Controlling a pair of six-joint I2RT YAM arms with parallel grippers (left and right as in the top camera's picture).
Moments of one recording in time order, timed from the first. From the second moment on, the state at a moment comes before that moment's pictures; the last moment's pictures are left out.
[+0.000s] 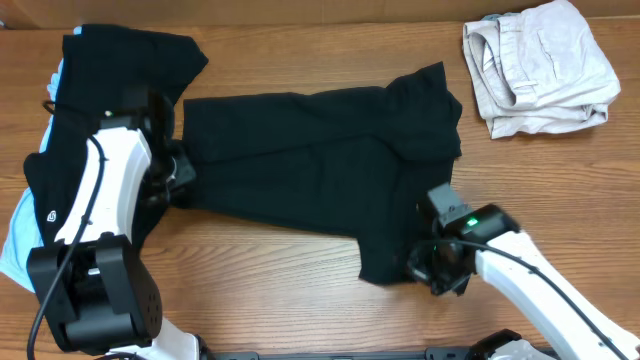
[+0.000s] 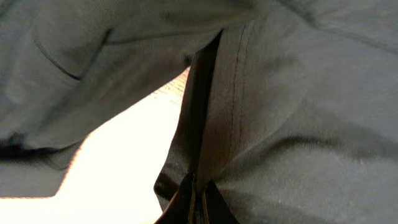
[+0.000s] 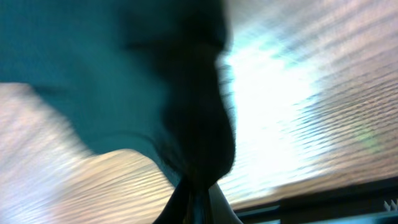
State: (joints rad) left arm 0.13 1.76 1.38 -1.17 -0.06 -0.37; right arm 0.44 1.27 0.82 -1.12 -0.20 0.93
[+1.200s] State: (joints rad) left arm 0.13 1.76 1.49 -1.25 -0.08 -0.31; right arm 0.34 1.26 1.22 -1.29 0.07 0.82
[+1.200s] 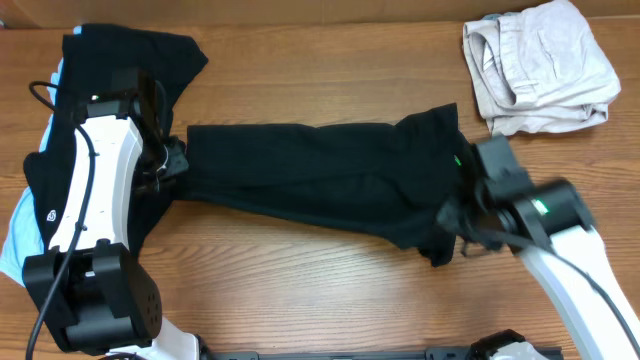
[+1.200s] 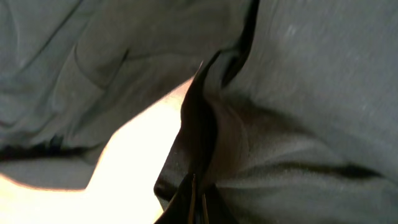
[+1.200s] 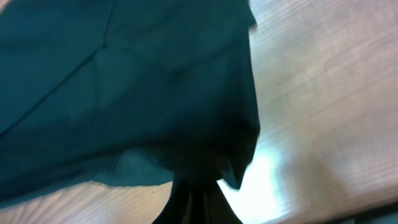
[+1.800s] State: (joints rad) left arm 0.13 1.77 1.28 -0.78 -0.04 -0.31; right arm 0.06 1.58 1.22 -0.69 0.06 0.50
